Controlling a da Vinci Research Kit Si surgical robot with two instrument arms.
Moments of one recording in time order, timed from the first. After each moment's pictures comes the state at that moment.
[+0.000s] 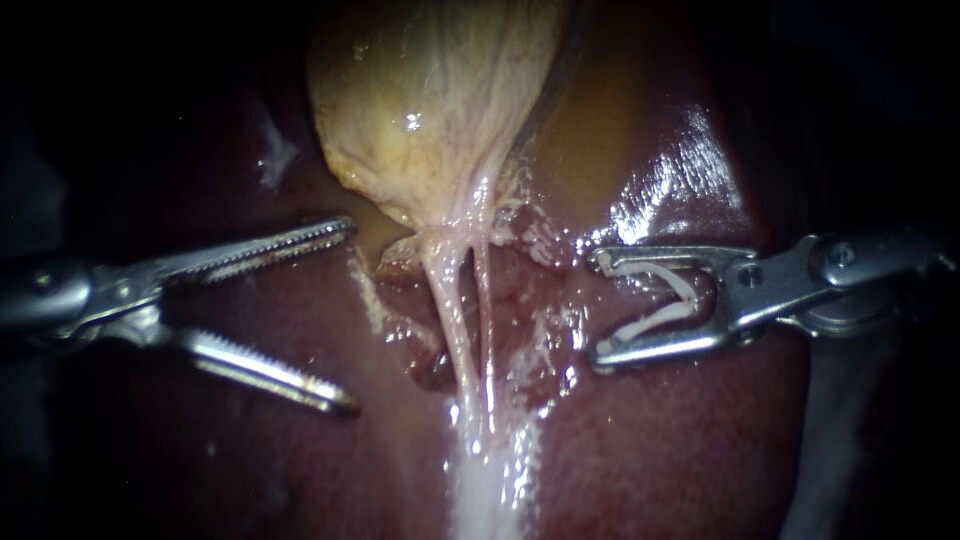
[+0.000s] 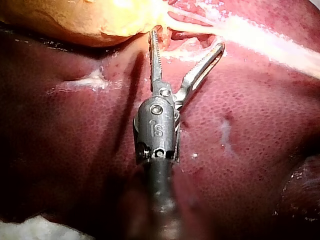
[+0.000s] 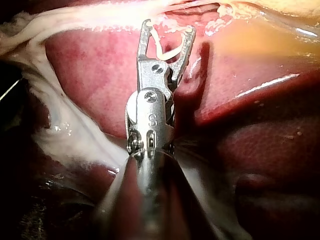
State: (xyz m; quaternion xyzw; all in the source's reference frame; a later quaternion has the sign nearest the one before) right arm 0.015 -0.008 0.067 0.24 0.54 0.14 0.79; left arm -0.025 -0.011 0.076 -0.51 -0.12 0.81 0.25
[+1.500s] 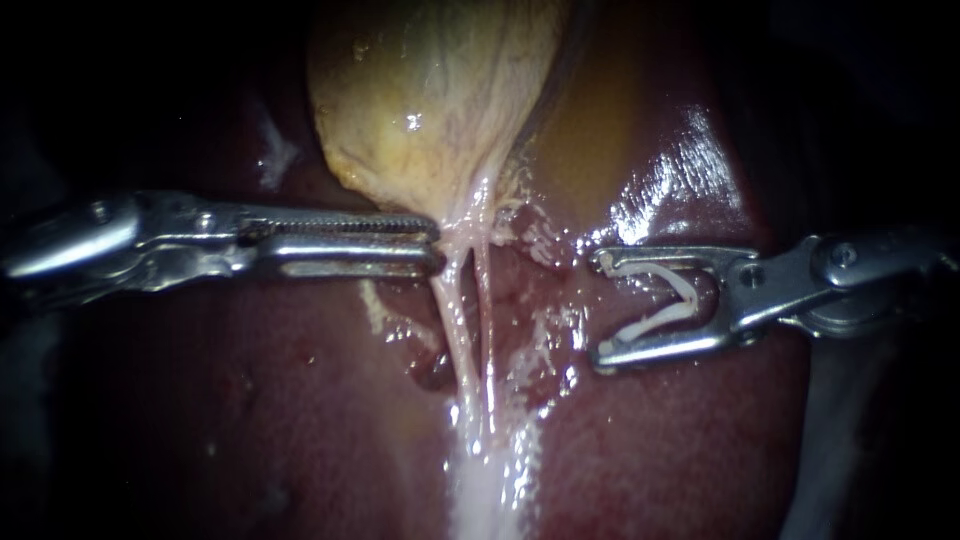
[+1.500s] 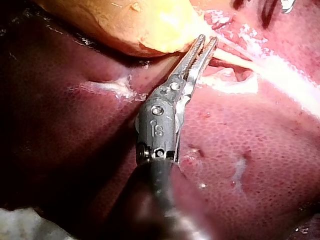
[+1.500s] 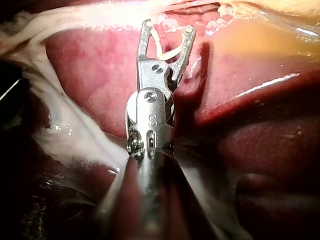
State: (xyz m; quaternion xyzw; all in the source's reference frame) right arm 0.015 -0.008 0.067 0.24 0.54 0.14 0.79; left arm -0.026 -0.007 0.081 -0.46 -0.12 0.81 0.35
